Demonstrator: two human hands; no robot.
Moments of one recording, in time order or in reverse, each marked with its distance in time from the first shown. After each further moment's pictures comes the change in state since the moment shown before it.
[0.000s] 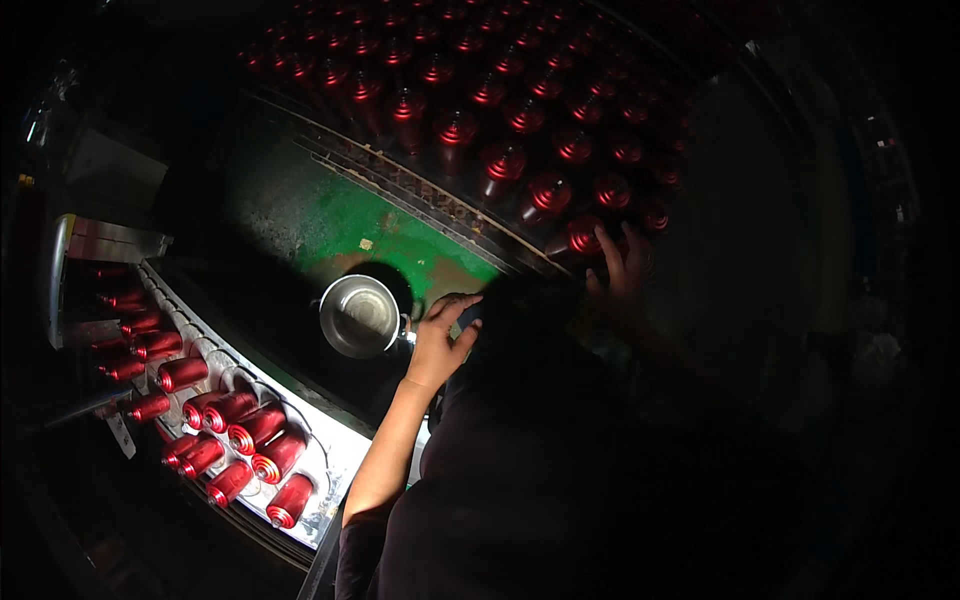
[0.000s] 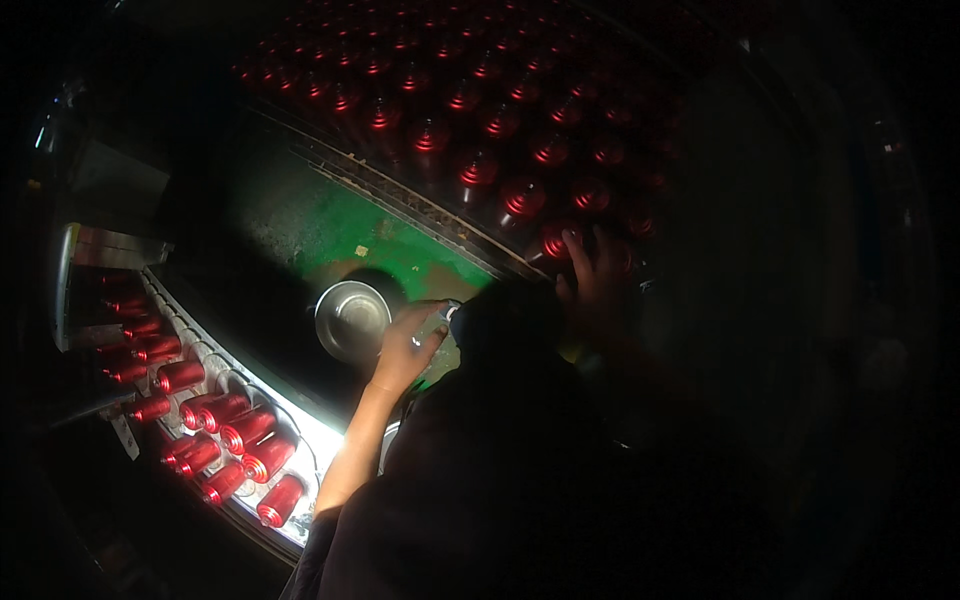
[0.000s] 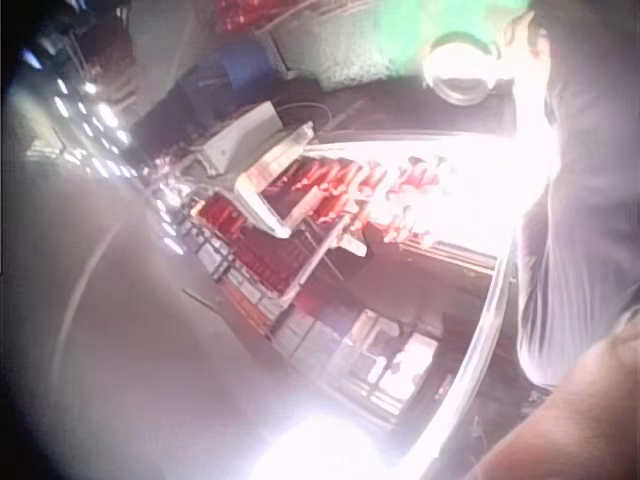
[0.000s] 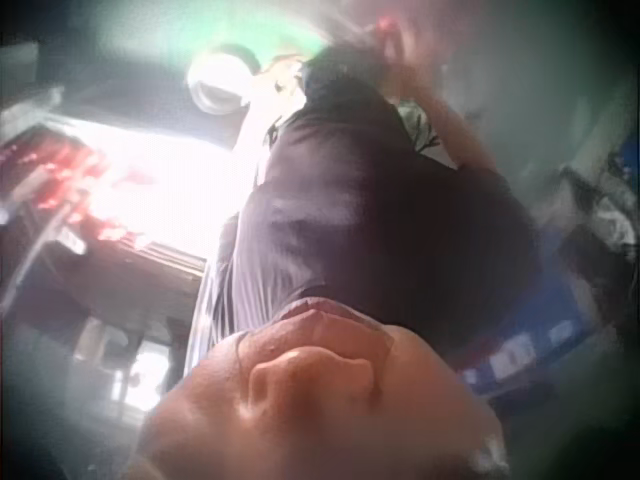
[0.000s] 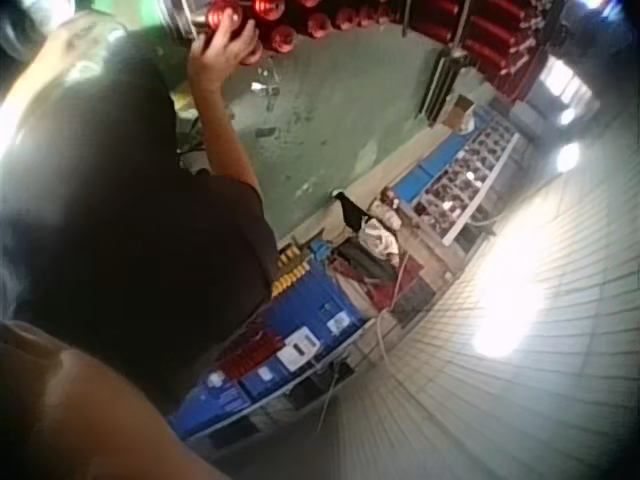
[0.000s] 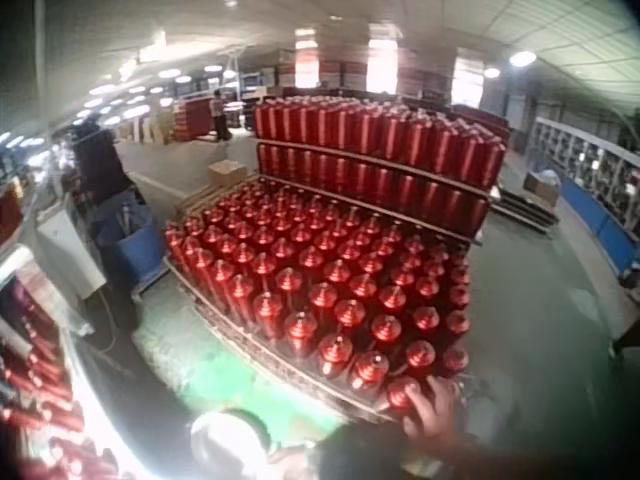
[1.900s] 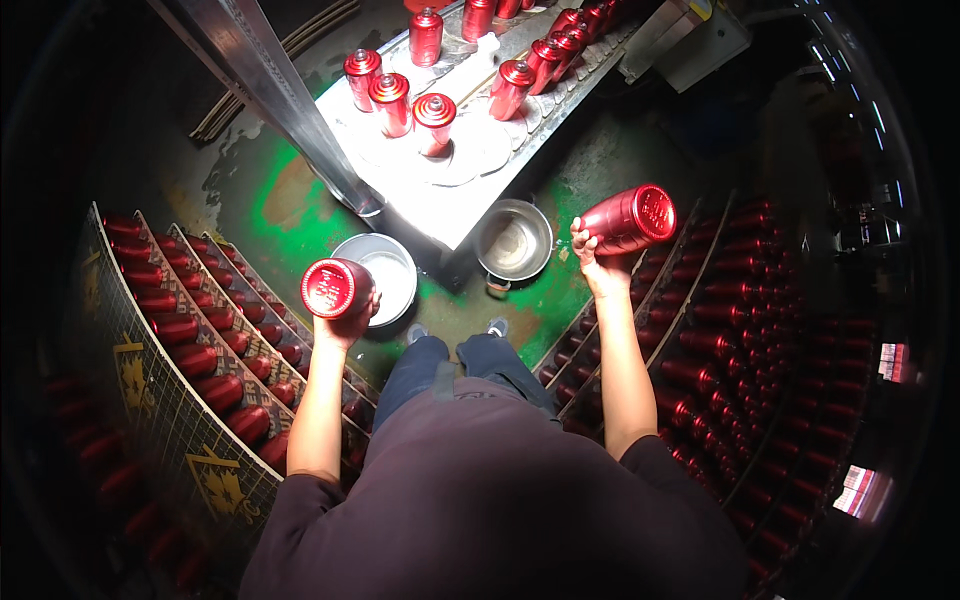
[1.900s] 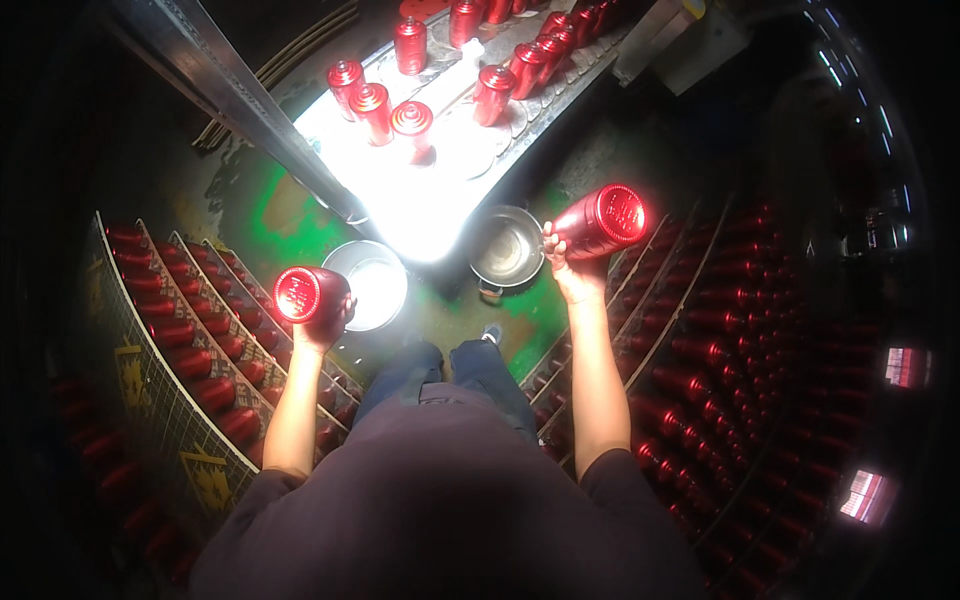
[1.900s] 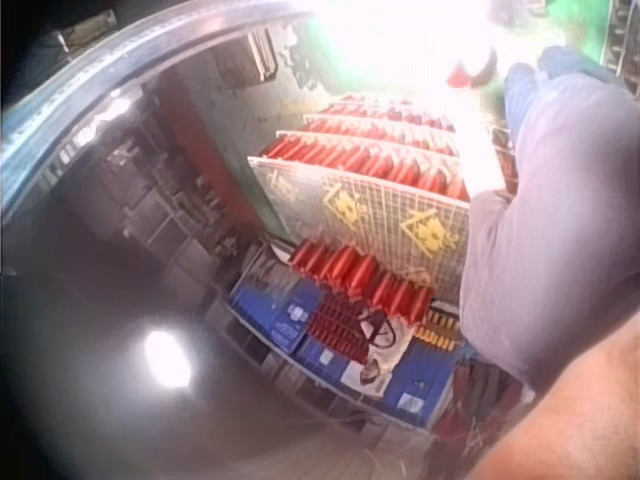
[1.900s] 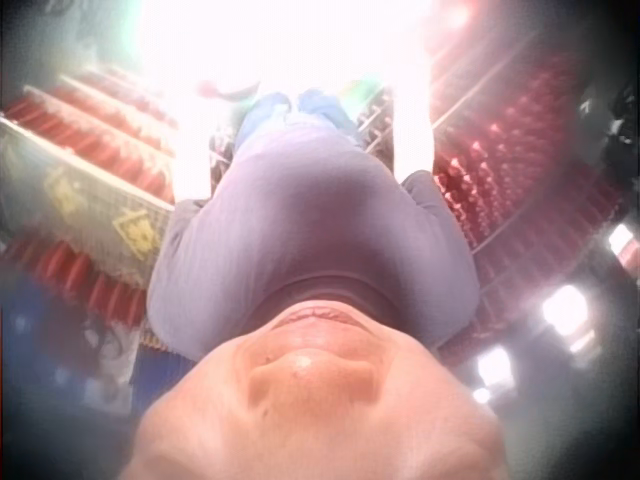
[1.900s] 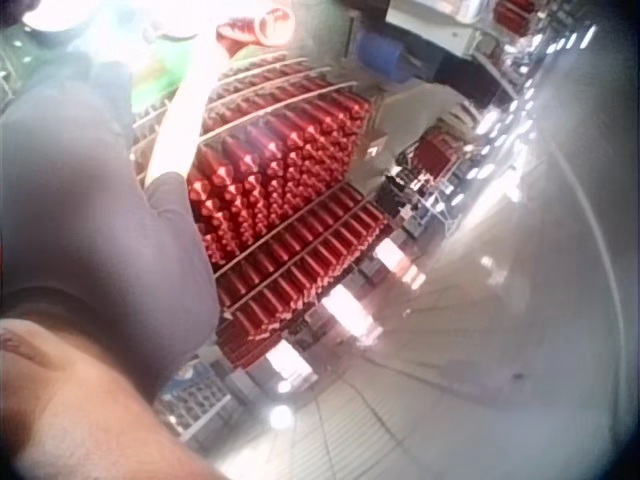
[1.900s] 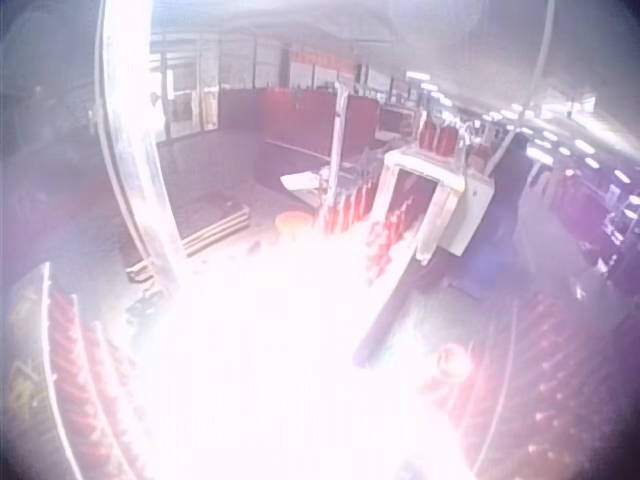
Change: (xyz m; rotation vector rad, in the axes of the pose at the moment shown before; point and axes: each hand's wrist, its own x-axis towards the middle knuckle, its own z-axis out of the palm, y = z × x) left_hand -0.416 -0.073 0.260 -2.055 1.672 0.718; right_hand 0.027 -0.311 0.227 -1.384 2.204 -1.065
